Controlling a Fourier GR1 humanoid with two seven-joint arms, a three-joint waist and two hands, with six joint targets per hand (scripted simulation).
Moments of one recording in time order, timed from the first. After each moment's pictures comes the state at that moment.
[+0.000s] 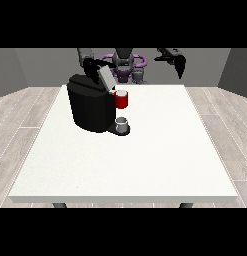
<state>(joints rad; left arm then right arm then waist) -0.26 0.08 0.19 -1.38 0.03 -0.23 -0.06 -0.61 -0.15 -0.08 -1.08 0.01 0.04 -0.06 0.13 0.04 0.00</state>
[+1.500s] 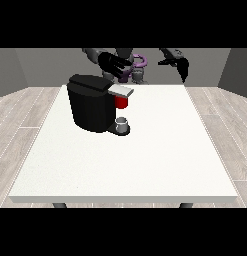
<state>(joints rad) -0.26 0.13 0.18 -1.34 0.05 -0.20 -0.09 -0.82 -0.10 -0.01 -0.99 0.13 0.04 -0.04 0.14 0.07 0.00</state>
